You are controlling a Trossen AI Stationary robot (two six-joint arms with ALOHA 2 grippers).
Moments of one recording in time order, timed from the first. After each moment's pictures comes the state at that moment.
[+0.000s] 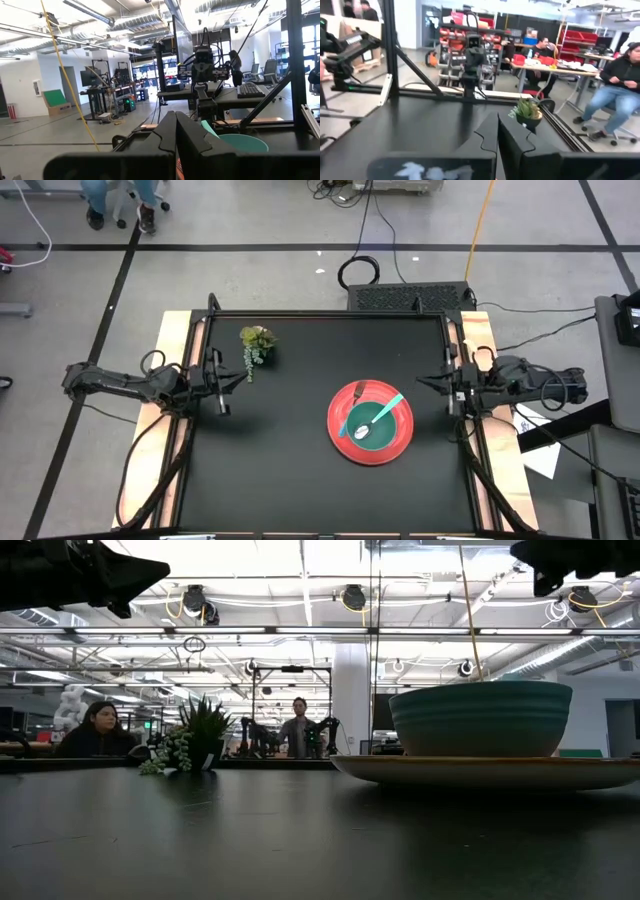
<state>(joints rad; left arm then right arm) -0.13 0.31 0.07 0.52 -0.29 0.23 0.10 0.17 0.40 -0.22 0.15 -0.10</state>
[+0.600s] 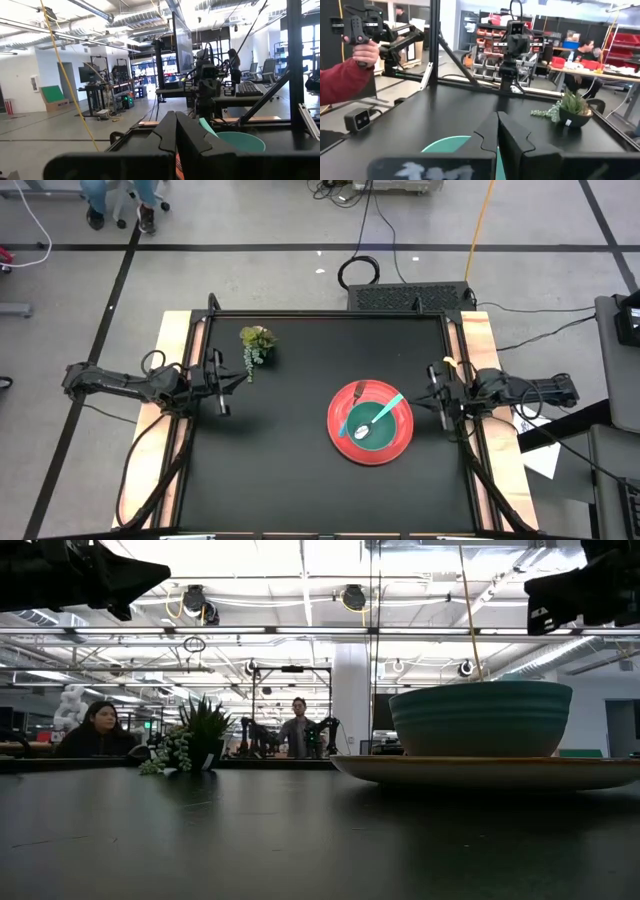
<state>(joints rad) -0.13 0.31 0.07 0.50 -0.29 0.21 0.11 0.03 0.12 -0.07 -0.06 -0.09</state>
